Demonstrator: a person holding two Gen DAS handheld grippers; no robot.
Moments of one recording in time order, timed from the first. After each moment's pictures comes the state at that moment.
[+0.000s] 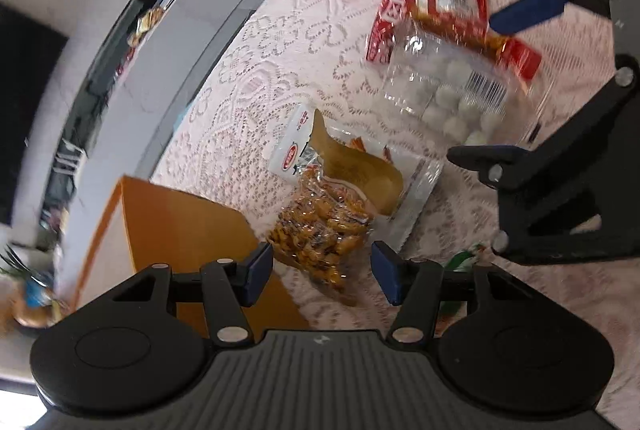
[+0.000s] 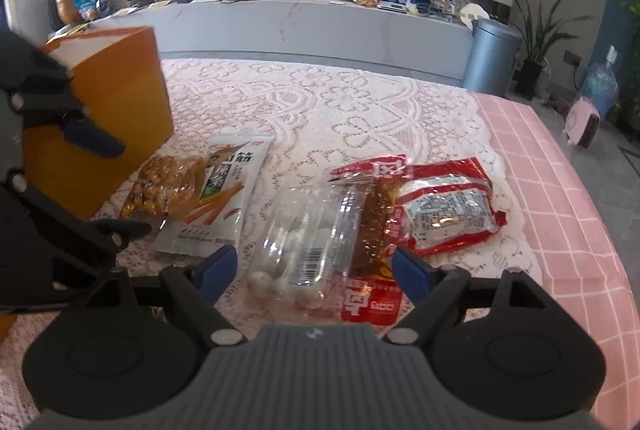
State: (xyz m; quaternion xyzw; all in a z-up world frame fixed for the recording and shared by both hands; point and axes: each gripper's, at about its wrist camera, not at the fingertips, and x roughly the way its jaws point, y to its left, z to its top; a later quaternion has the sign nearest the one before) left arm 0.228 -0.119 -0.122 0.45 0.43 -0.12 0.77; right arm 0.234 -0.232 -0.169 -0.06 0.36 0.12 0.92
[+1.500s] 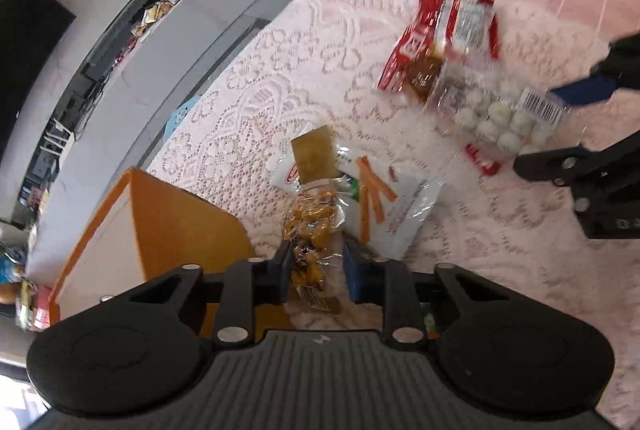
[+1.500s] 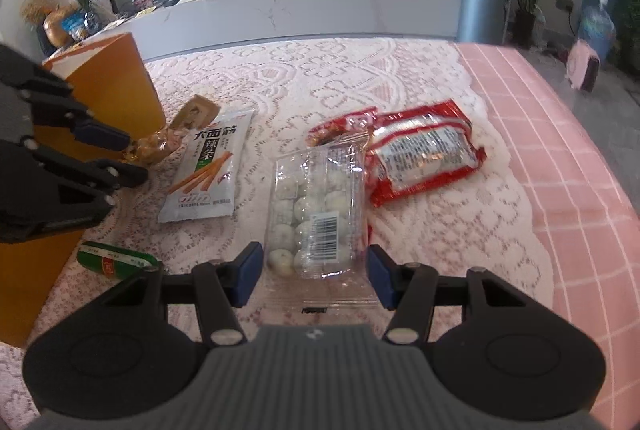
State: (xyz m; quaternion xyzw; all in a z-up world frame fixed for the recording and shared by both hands) left arm 0.229 -0.107 -0.097 0.36 0.43 -0.14 0.82; right arm 0.216 -0.273 -0.171 0.03 0.41 0.11 0.91
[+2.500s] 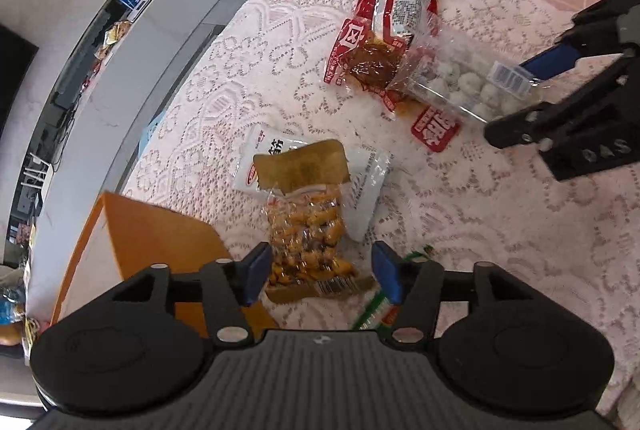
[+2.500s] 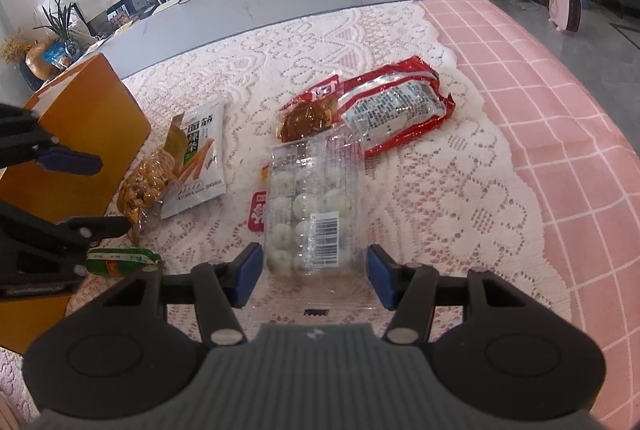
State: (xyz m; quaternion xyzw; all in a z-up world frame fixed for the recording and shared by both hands) left arm 0.221 -0.124 -0.105 0.41 0.44 -0.19 0.77; right arm 0.209 -0.297 -0.175 0.10 0.44 0.09 0.89
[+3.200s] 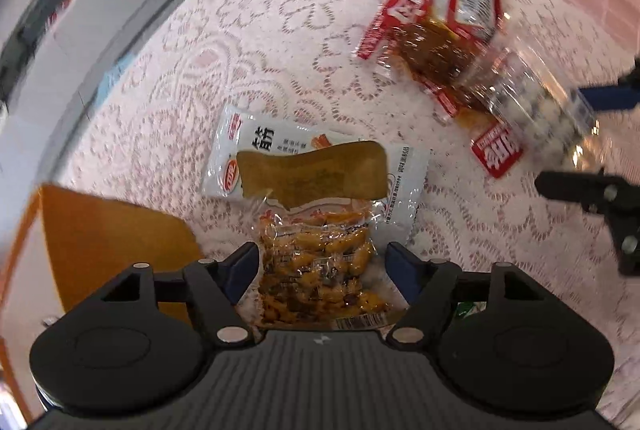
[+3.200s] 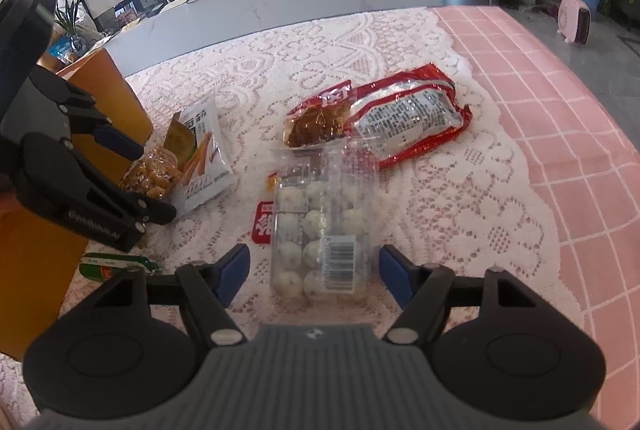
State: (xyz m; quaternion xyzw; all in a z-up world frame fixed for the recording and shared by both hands) left arm 0.294 -0.106 -0.129 0.32 0.54 -0.20 0.75; right arm 0.217 -0.288 -0.179 0.08 0.43 0.10 0.89
